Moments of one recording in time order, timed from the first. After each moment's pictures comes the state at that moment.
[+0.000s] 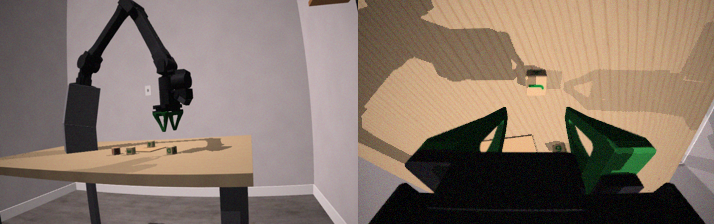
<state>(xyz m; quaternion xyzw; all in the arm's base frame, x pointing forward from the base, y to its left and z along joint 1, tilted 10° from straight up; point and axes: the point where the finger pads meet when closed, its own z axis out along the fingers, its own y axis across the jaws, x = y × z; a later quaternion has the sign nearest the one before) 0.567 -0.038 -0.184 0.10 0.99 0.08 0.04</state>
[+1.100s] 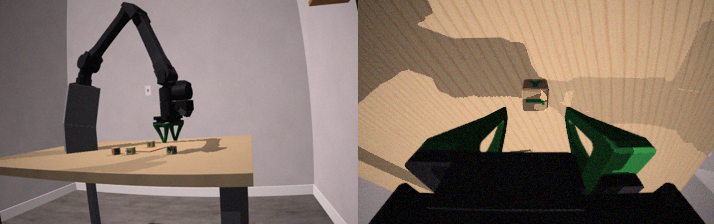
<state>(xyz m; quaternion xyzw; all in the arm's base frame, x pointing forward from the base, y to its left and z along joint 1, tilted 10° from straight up) 0.570 -0.033 -0.225 0.10 0.99 0.08 0.04</state>
